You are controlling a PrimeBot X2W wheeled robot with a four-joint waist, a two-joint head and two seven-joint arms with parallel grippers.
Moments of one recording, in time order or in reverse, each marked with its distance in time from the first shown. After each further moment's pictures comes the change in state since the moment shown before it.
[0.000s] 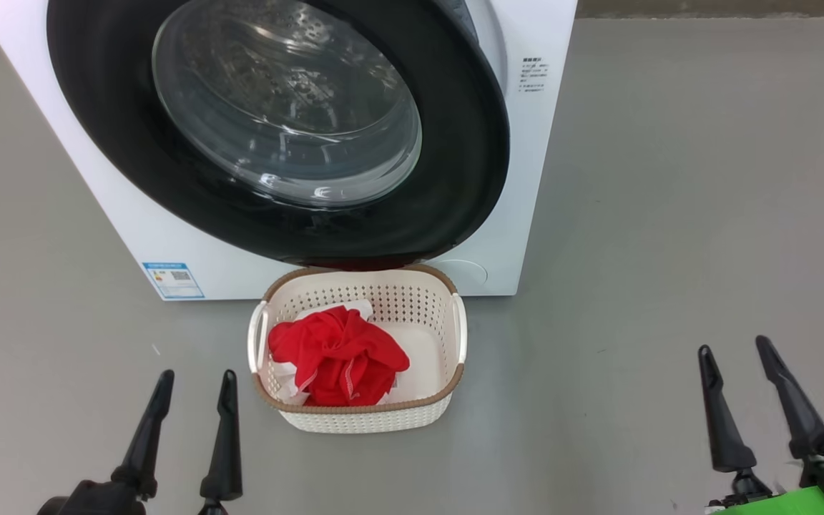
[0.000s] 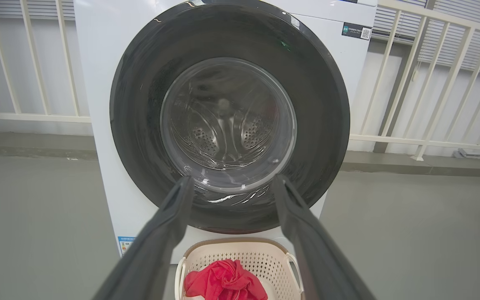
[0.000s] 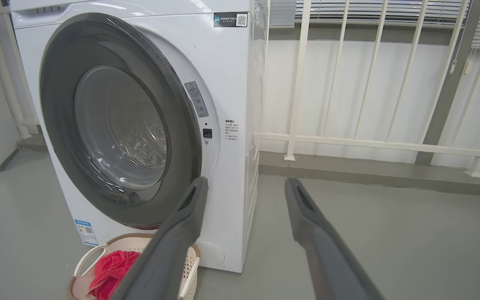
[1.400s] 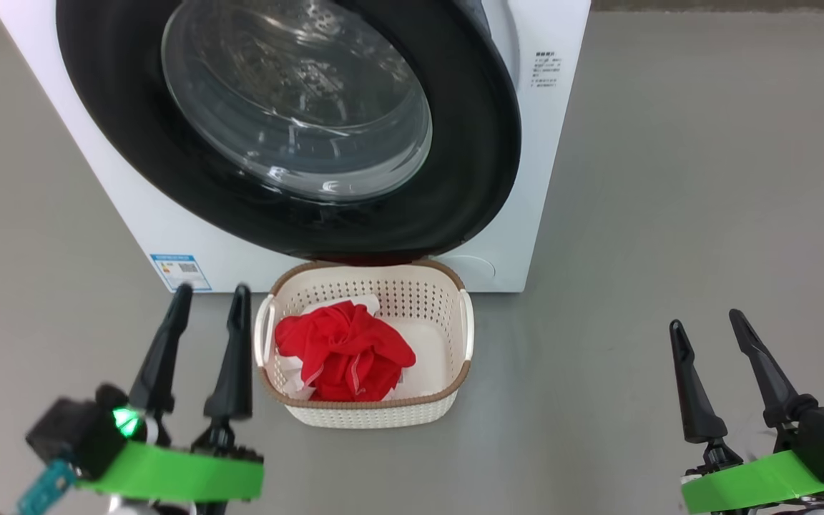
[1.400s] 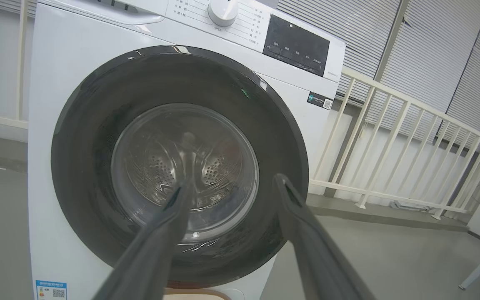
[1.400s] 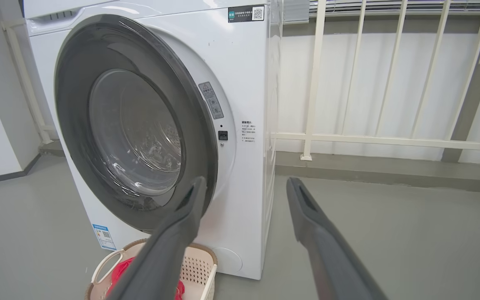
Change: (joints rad) left arm -0.227 0.088 -0.135 0.016 -0.329 0.001 0.000; right arm -0.106 -0.002 0.049 0.094 0.035 0.000 0.000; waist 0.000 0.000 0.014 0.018
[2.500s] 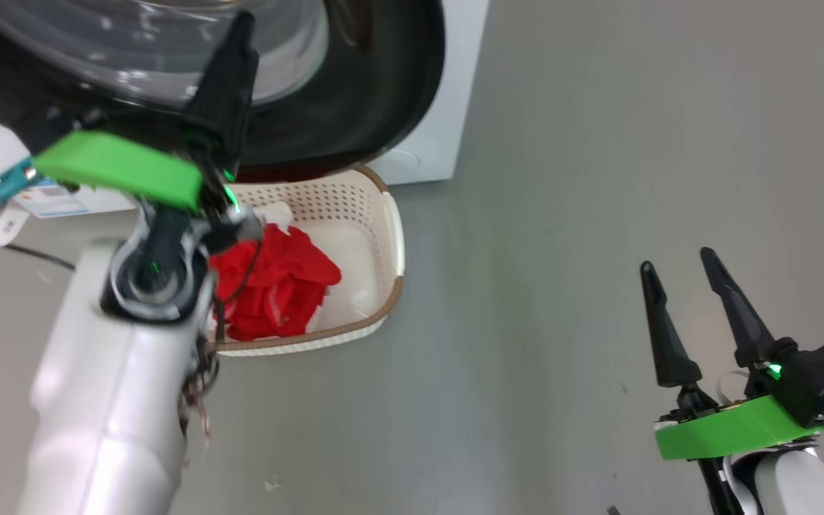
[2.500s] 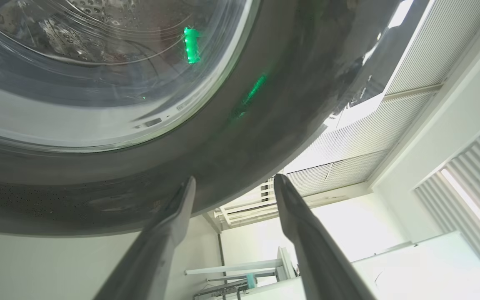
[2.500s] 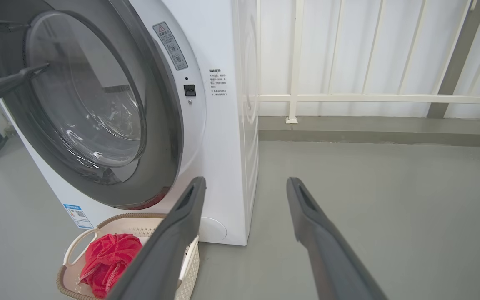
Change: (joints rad) left arm -0.669 -0.083 -0.017 0.490 -1.068 -0.097 0.367; right arm -0.143 -0.001 0.064 0.022 0.036 0.000 0.000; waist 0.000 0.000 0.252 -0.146
